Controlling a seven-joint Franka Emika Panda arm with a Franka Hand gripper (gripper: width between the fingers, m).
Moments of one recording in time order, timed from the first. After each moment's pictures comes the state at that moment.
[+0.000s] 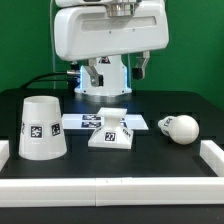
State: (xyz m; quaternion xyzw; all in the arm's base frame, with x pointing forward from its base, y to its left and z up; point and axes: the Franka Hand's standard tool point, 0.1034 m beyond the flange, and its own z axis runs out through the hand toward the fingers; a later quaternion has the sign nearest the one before) arm 0.516 -0.013 0.137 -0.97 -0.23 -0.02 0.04
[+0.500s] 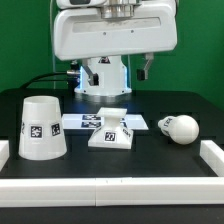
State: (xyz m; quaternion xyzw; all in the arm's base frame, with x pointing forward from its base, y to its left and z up) arm 0.494 -0.016 0.128 -1.00 -0.02 0.00 0.04
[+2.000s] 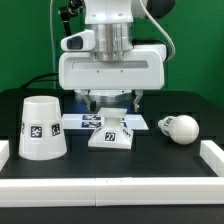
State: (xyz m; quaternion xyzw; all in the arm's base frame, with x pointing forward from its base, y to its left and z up) arm 0.431 -0.014 0.058 -0.99 0.11 0.01 0.03
